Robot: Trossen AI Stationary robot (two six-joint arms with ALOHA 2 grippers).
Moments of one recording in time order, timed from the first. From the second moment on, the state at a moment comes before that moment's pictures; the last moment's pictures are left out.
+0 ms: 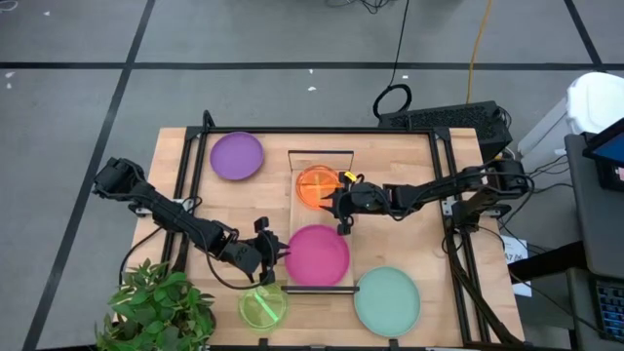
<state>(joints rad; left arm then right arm) -0.49 1.47 0.75 -0.01 -0.48 -0.42 0.00 1.57 0.74 0.37 0.18 -0.27</state>
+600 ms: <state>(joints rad) -0.40 1.43 0.75 -0.13 -0.45 -0.38 0.06 1.26 0.74 0.10 0.18 -0.16</state>
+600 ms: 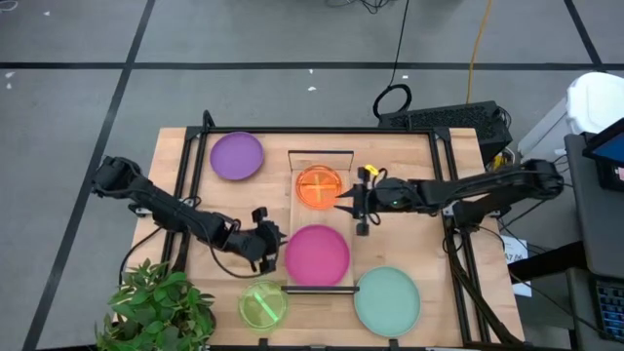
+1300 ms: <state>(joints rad) -0.03 1.23 0.76 -0.37 -0.42 -0.27 0.08 1.00 0.74 -0.21 0.18 0.01</state>
